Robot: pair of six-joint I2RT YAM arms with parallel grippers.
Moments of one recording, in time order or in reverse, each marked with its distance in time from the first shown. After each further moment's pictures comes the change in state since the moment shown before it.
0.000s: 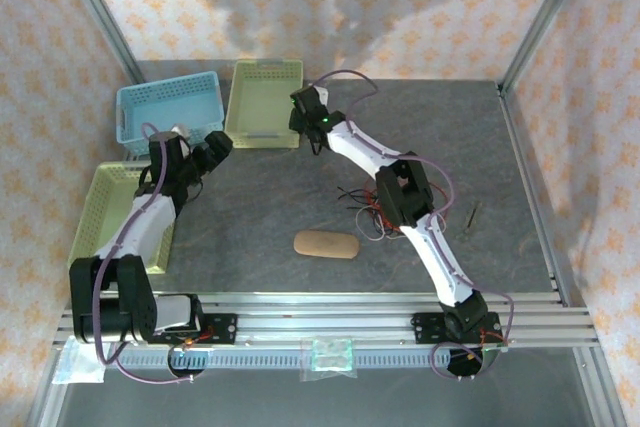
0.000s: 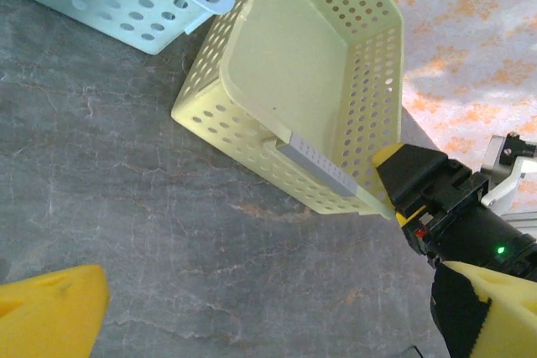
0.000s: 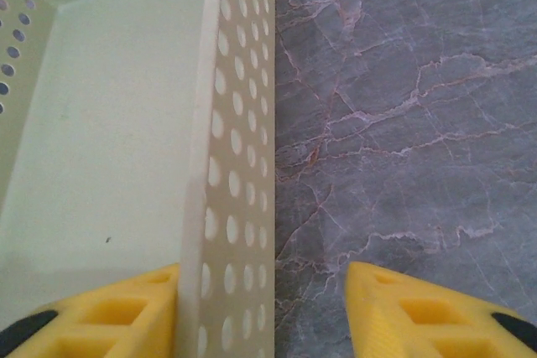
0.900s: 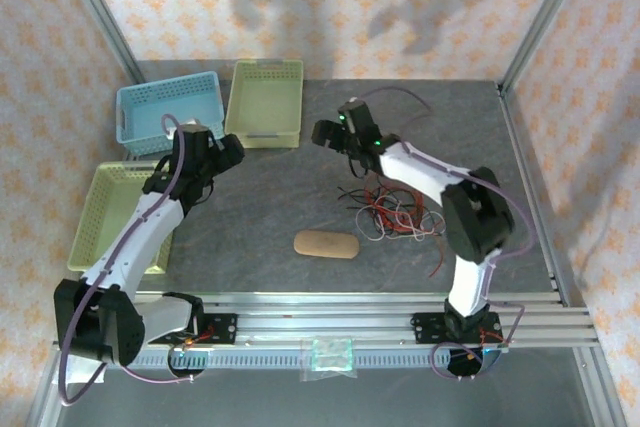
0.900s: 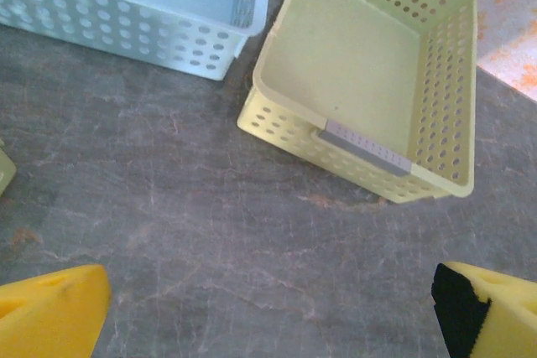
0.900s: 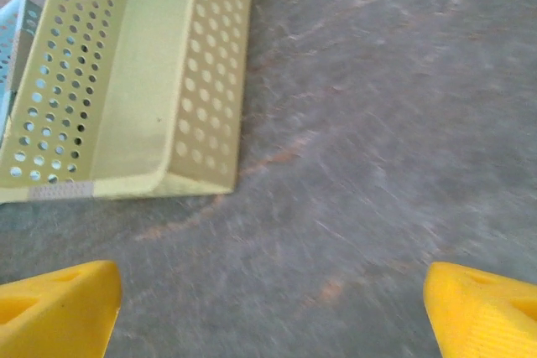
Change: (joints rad) left arm -0.247 -0.114 0.148 -0.377 -0.454 0.127; right arm -0.051 -0.656 -0.858 0.272 -0.166 0.037
